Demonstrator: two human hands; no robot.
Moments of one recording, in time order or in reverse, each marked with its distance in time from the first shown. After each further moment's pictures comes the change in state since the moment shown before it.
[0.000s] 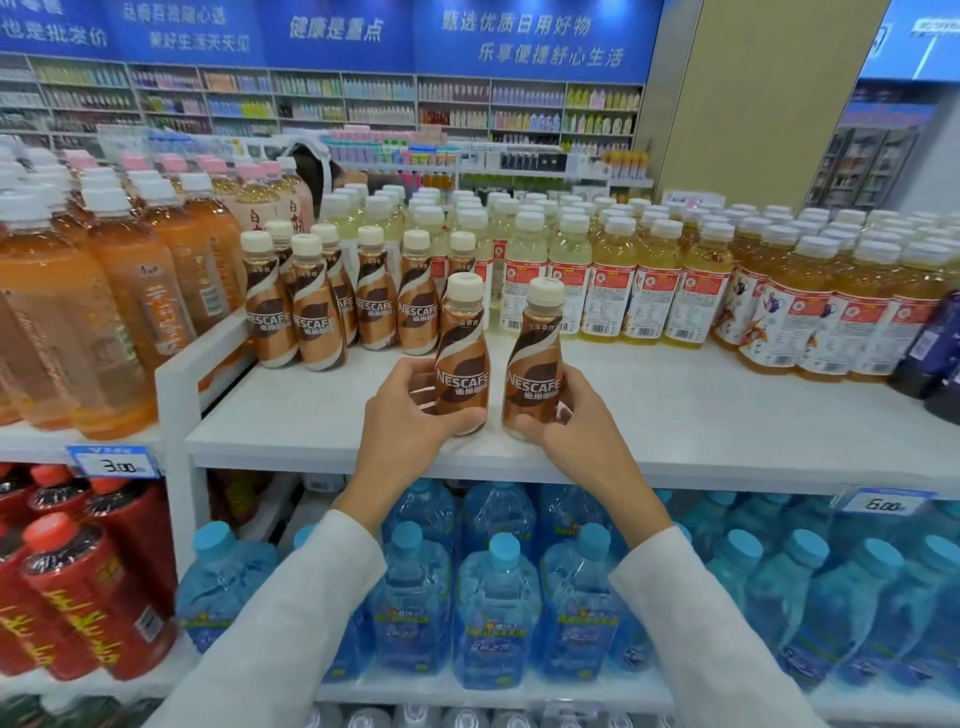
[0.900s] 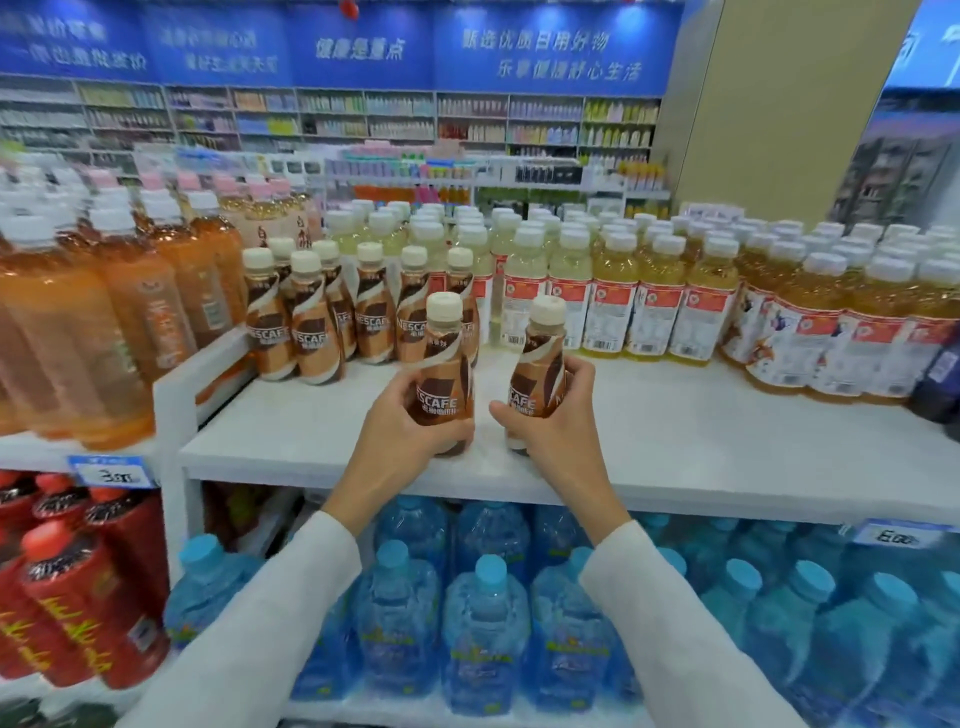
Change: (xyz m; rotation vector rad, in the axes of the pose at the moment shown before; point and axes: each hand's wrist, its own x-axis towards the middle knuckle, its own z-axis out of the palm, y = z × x) left_hand 0.006 0.005 0.003 -0.047 -0.060 0.020; right_hand 0.018 -0.004 0.007 0.172 0.097 -0.083
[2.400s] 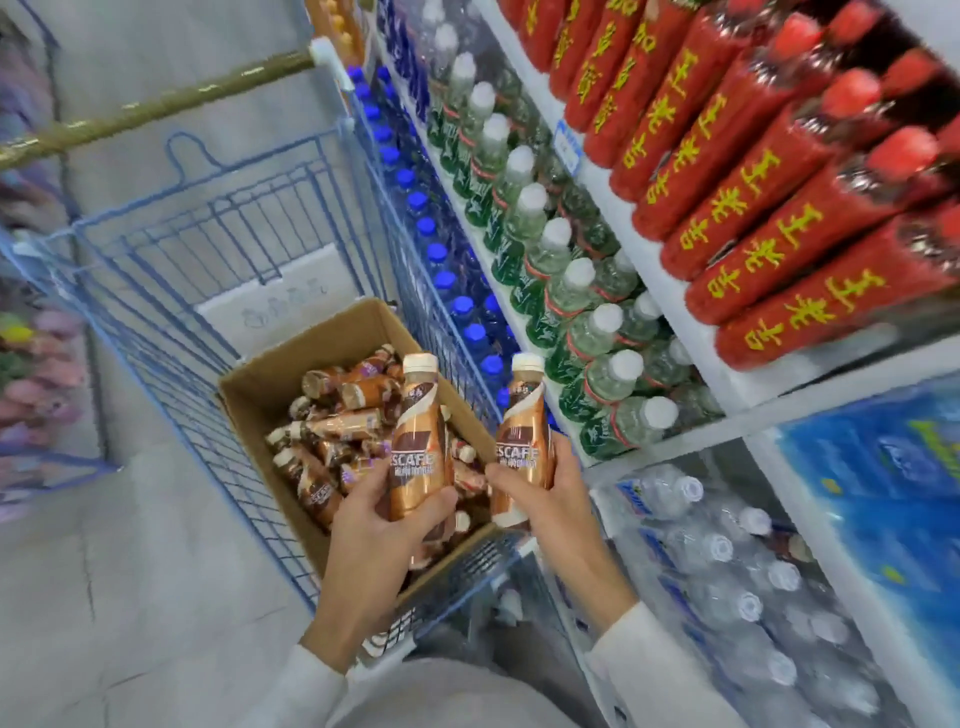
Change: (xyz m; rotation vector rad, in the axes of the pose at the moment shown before) left_hand -0.499 -0.176 -0.261 -0.303 1.078 -0.923; right_hand -0.408 0.063 0.371 -0.083 -1.238 0.682
